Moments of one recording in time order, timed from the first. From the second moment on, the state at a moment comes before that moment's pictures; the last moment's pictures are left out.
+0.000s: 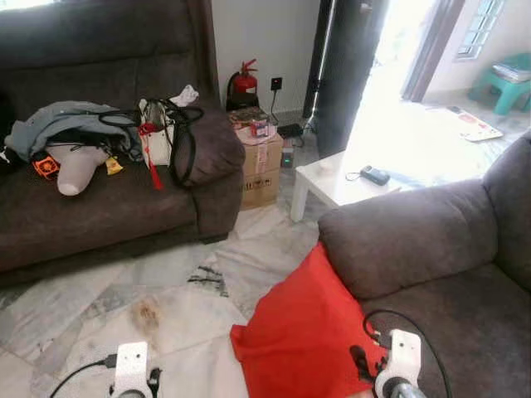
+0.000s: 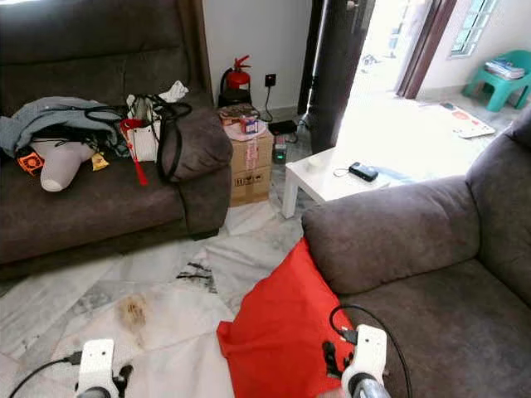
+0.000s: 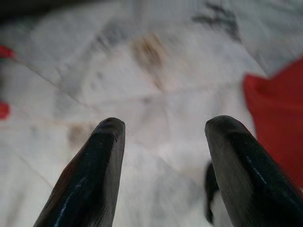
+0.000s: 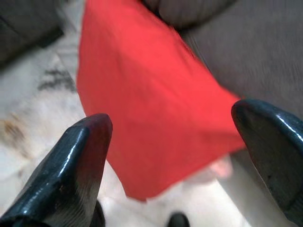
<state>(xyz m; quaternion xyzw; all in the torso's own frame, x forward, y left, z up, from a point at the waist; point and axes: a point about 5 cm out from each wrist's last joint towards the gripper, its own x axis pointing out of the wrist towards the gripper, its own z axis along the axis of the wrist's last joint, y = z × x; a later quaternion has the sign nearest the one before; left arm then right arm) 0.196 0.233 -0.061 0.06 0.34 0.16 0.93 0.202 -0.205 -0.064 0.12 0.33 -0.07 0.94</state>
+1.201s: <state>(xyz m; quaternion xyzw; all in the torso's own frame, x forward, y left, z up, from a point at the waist) 0.297 0.159 0.124 0.17 -0.15 -0.06 0.97 0.320 -0.225 0.084 0.04 -0.06 -0.03 1.00</state>
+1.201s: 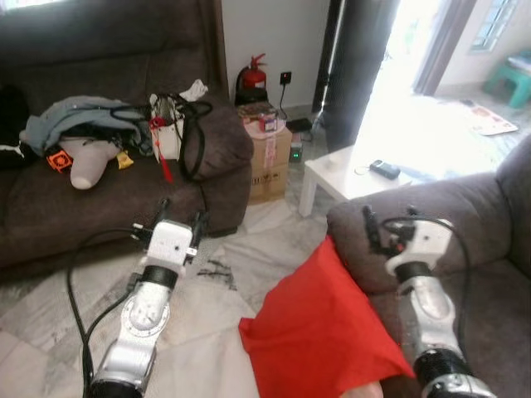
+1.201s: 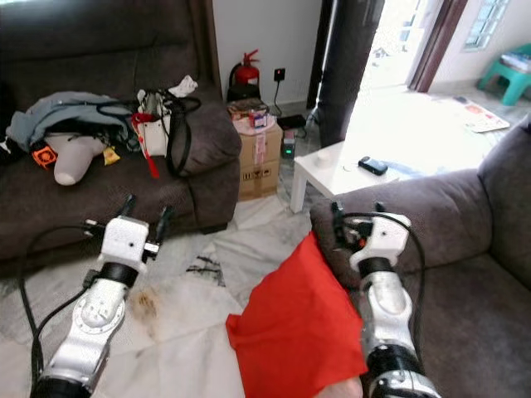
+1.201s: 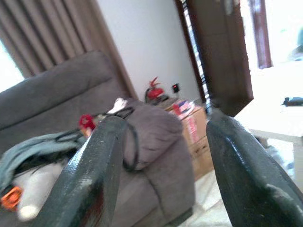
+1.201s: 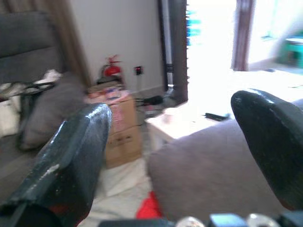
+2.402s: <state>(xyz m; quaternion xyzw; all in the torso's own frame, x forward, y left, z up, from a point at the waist) 0.308 0.213 0.100 0.14 -0.04 0.05 0.99 0.301 -0.260 0.048 0.06 0.05 -0.15 0.98</state>
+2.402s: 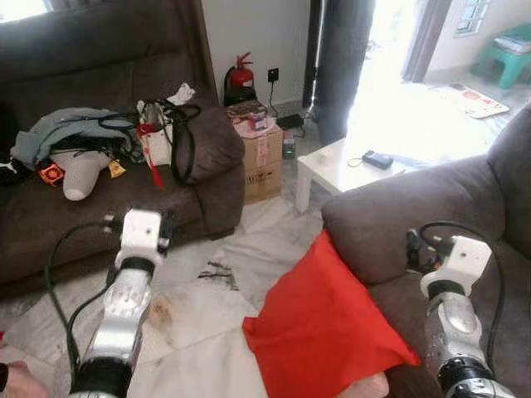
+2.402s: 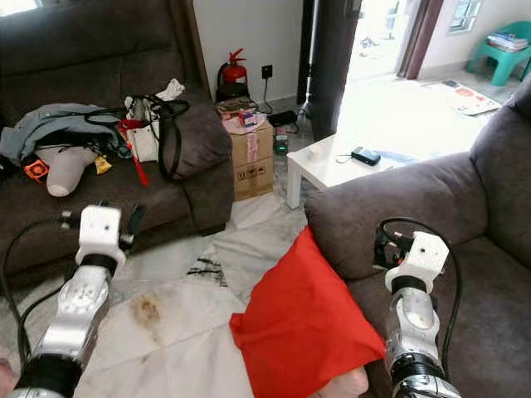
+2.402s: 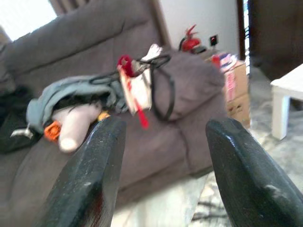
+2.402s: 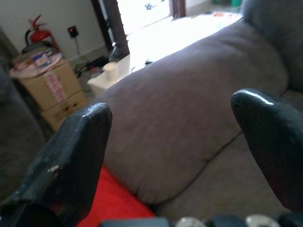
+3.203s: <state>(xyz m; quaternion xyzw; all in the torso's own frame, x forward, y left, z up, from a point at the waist) 0.295 0.198 0.105 0.12 -0.08 0.05 0.99 0.321 -0.204 0.063 0.07 0.00 -0.02 1.00</state>
